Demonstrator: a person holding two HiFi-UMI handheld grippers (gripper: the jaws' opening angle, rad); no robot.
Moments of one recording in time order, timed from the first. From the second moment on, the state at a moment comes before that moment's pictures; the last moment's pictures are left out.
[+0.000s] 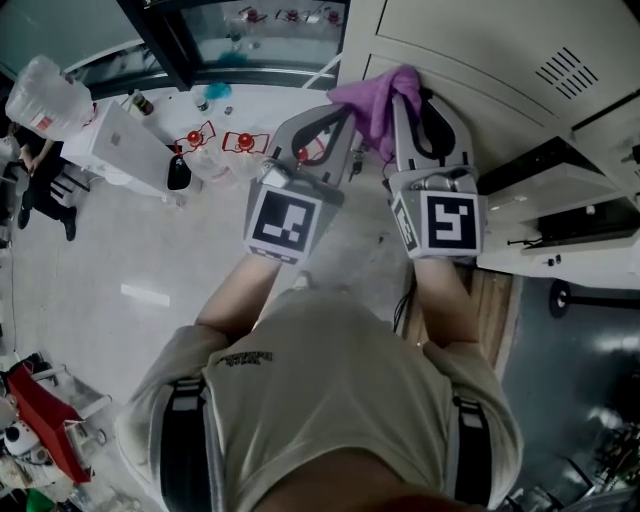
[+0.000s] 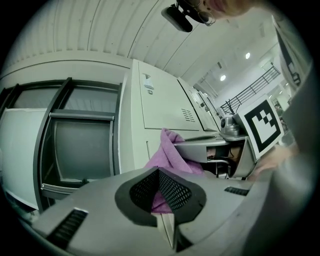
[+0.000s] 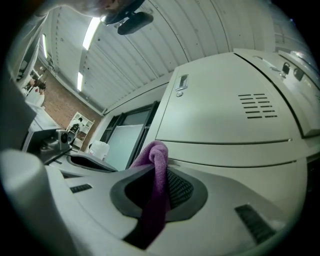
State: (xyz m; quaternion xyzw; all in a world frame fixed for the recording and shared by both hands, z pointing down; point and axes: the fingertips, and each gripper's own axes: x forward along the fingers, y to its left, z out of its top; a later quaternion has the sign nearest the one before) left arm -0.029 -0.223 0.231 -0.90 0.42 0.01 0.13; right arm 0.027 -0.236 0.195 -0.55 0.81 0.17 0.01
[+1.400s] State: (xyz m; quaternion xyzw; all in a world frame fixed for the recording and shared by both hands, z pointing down) left arm 0.121 -0.198 0.235 -0.96 0.26 0.03 0.11; right arm 0.194 -0.203 0.204 -0.69 0.70 0.17 -0.03
